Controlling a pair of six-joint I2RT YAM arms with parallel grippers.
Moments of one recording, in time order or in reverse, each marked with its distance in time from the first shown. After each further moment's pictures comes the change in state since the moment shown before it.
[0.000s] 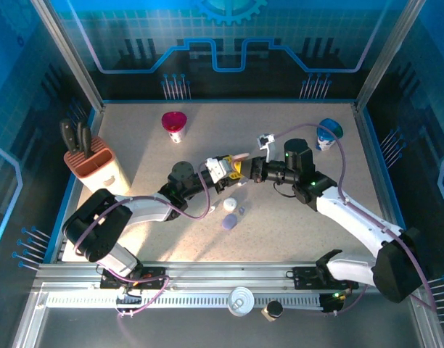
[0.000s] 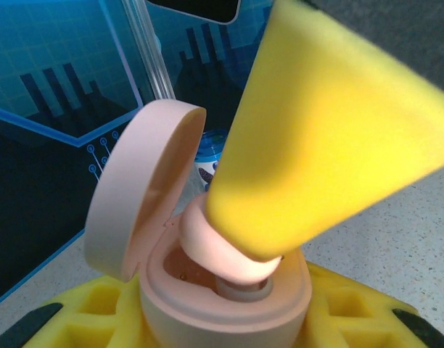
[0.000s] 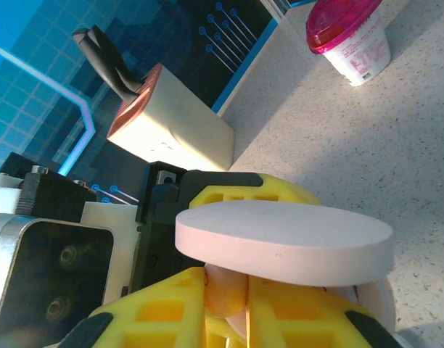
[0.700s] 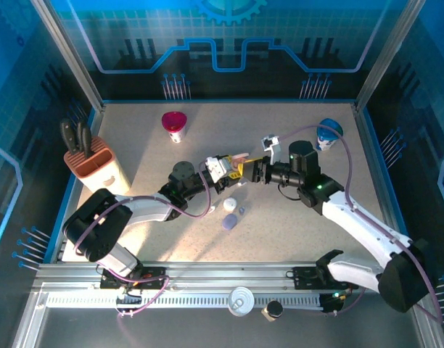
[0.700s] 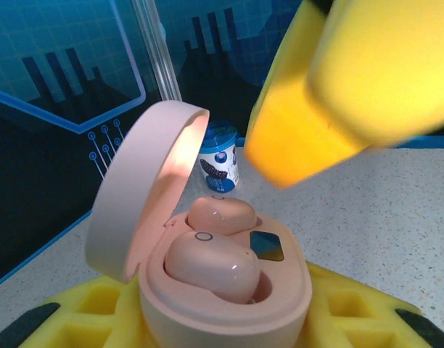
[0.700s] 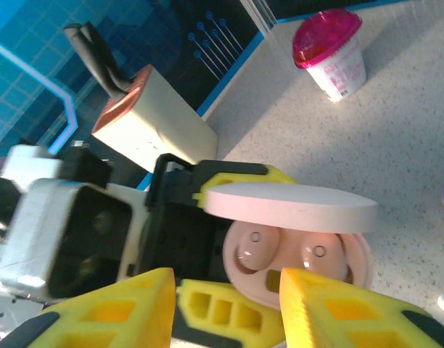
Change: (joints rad) left arm 0.000 0.004 0.001 -0.019 -0.022 -0.026; right arm 0.000 -0.091 -0.001 -0.085 0.045 -0.100
